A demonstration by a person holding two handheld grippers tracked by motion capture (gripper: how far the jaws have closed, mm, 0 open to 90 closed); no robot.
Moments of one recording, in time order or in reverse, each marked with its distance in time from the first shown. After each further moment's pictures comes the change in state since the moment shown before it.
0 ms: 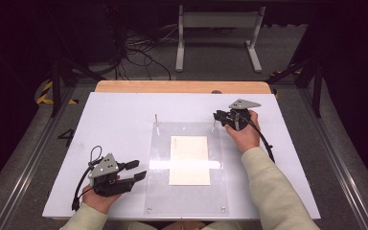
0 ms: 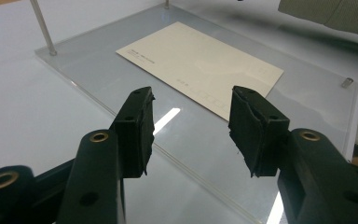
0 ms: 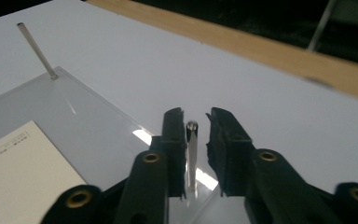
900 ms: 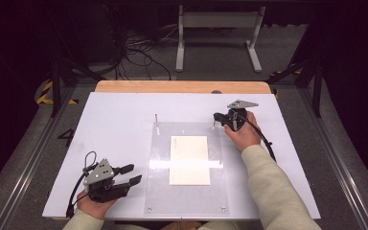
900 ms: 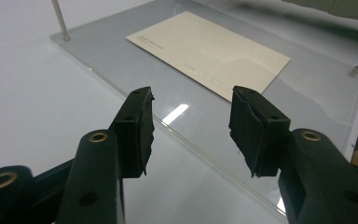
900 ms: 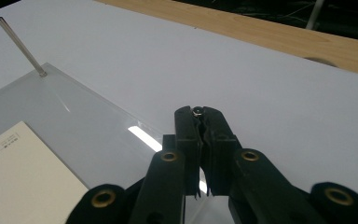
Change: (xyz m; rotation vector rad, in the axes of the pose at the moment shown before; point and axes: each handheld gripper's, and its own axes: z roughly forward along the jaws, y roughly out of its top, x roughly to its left) left arm -0.006 -0.014 -0.015 0.015 0.053 -0.016; right arm 0.000 -0.003 0.008 0.054 -0.018 0.079
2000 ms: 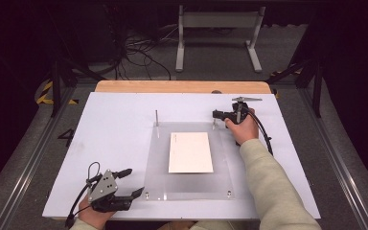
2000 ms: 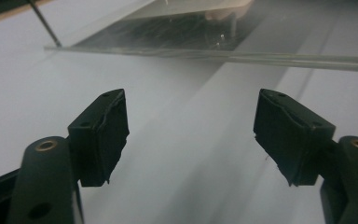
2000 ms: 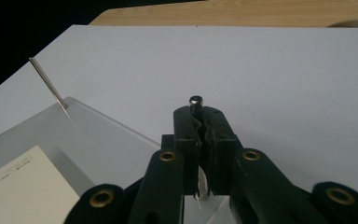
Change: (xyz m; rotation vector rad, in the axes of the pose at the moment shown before) left arm -0.018 -0.018 0.009 -0.033 0.025 0.185; right arm -0.029 -0.001 0.018 0.001 0.146 0.246
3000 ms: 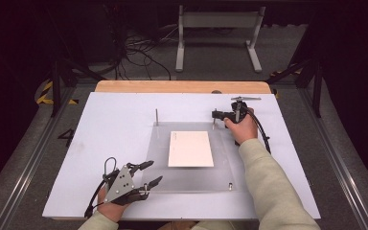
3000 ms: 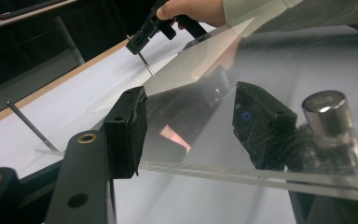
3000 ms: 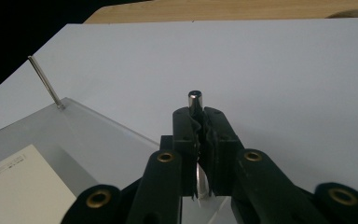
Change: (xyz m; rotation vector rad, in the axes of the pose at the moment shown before) left arm -0.014 0.037 0.026 -0.170 -0.017 0.142; right arm 0.001 0.002 0.003 0.021 -0.013 0.030
